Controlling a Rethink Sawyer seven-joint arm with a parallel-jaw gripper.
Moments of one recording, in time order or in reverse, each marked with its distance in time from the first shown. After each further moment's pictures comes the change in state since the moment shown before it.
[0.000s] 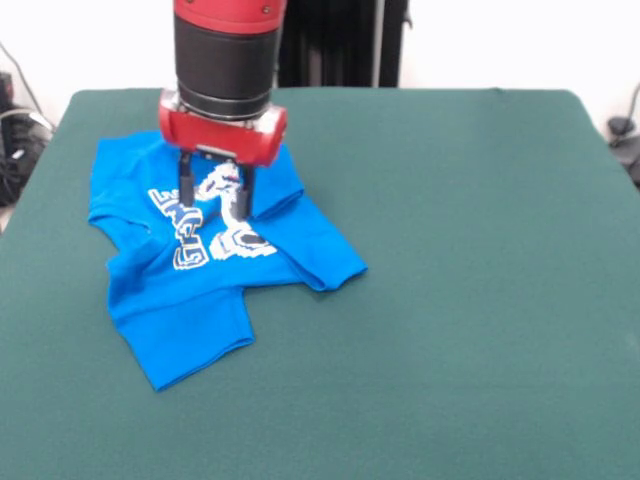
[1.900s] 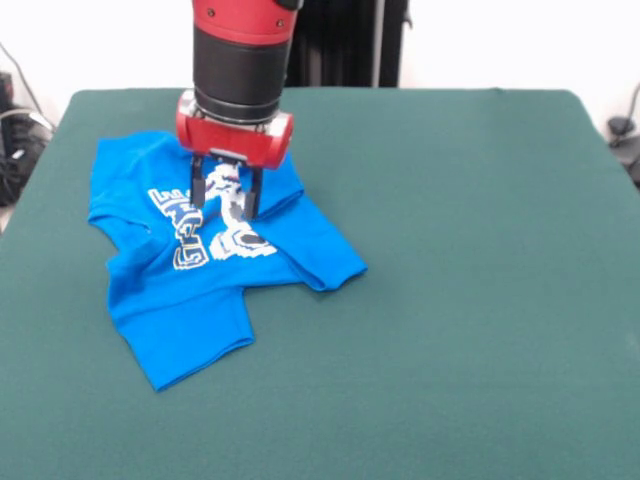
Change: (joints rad) arm 0.037 0.024 -0.094 0.084 0.002 -0.182 0.000
